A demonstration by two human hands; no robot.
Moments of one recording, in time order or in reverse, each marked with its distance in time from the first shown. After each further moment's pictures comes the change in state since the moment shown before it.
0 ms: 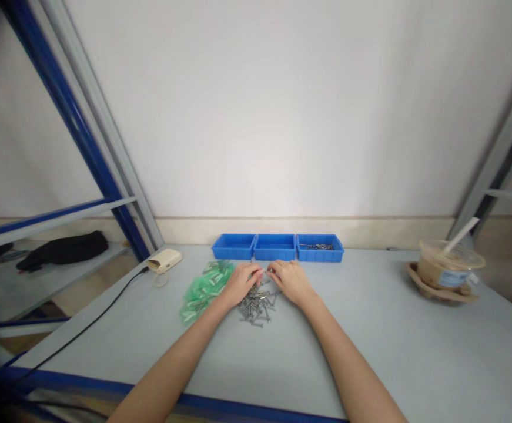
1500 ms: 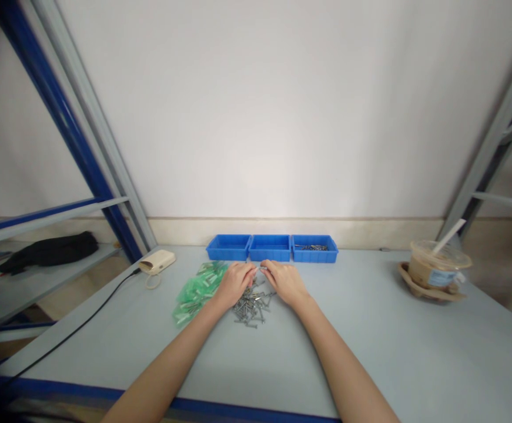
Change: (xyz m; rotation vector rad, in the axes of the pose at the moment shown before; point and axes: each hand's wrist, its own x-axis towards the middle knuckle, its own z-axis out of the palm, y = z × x) left_hand -0.001 0.006 -0.002 0.163 0.064 0.059; right_hand -0.001 -0.005 -0.003 0.064 0.048 0.063
